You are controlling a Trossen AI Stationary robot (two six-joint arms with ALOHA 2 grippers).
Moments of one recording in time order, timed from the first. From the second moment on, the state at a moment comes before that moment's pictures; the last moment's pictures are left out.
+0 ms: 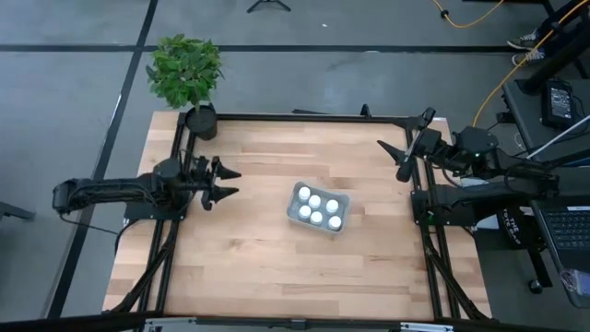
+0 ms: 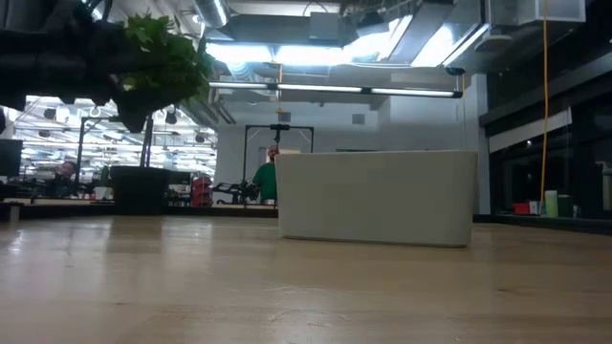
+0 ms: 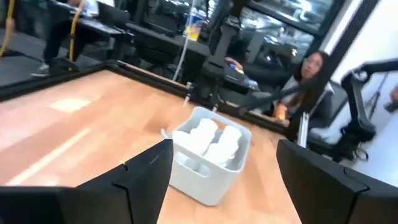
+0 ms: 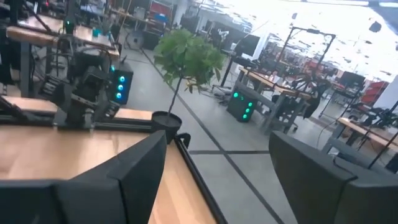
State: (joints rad) left arm 0.23 0.31 0.01 0.32 0.19 -0.39; right arm -0.03 0.61 0.86 -0.22 0.40 -0.31
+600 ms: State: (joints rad) left arm 0.15 0.31 0.01 0.24 0.08 -0.43; right arm -0.03 0.62 0.86 -0.24 0.40 -0.33
